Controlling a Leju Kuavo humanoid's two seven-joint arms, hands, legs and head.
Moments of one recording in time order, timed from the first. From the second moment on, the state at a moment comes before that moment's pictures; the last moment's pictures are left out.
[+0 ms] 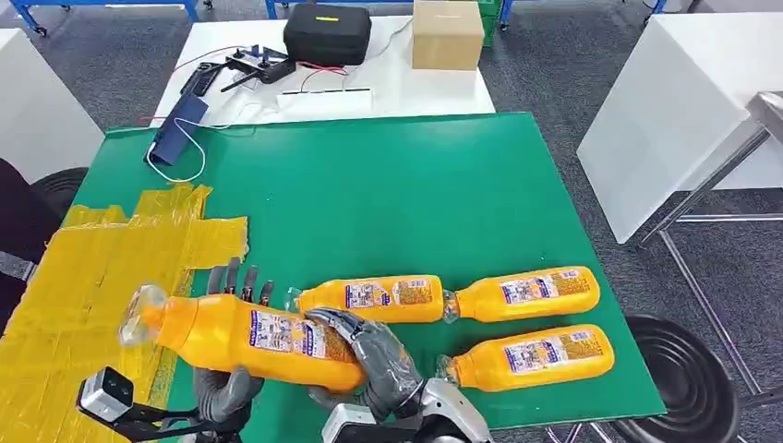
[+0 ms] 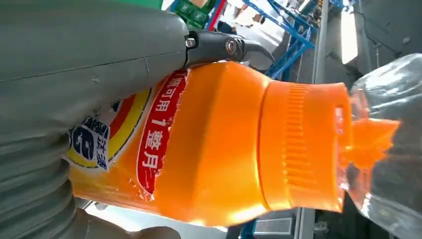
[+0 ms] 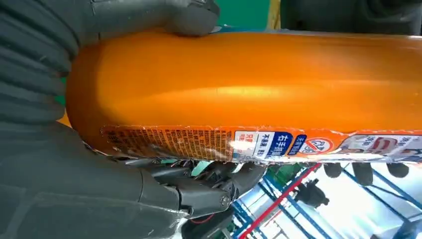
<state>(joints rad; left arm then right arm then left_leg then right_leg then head) 0.18 -0.20 -0.19 -1.59 0.34 -0.52 -0.46 -0.02 0.04 0.75 -1.56 0.56 -0.01 -0.26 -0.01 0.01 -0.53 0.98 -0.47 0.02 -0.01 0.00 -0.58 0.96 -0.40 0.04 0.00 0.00</state>
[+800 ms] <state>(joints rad) 0.17 -0.23 -0.17 -1.57 0.27 -0.48 -0.49 -0.05 0.05 0.77 -1.51 0.58 -0.02 -0.25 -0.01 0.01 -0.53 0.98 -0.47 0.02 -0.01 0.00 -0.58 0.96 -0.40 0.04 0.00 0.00</state>
